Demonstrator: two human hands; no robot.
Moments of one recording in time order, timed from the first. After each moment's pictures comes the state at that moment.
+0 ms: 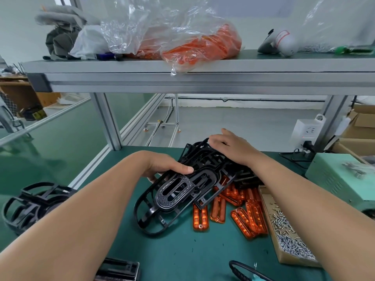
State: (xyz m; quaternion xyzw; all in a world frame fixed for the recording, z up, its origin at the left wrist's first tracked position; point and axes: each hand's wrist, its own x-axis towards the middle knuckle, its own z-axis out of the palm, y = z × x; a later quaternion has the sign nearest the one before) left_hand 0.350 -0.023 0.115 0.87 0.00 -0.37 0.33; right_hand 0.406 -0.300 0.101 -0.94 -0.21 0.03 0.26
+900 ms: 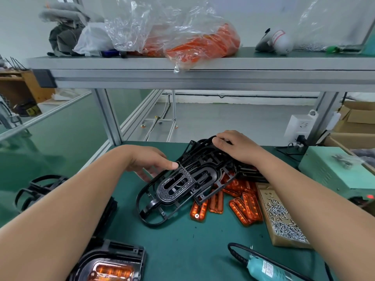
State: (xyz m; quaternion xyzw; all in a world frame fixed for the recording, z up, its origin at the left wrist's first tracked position) left_hand 0.320 0.011 0.135 0.88 0.01 -0.32 0.35; right_hand 0.378 -0.314 0.113 -0.94 -0.23 0.01 0.26
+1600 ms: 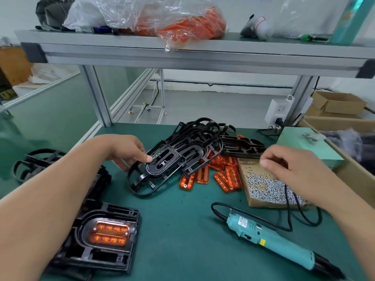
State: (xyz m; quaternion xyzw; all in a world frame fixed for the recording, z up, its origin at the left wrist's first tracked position) left_hand 0.277 0.036 0.122 0.90 0.03 -0.29 0.31; right_hand 0.156 -0.407 0.156 -0.96 -0.16 -0.09 0.22
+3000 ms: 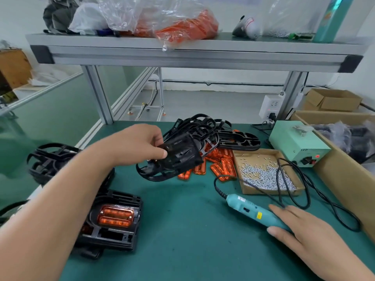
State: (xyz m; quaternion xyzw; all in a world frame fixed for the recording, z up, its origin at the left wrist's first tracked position) left_hand 0.160 -0.034 0.195 0.97 -0.11 -0.06 0.23; right_hand 0.042 -0.438 0.075 -0.99 -0.12 0.03 0.07
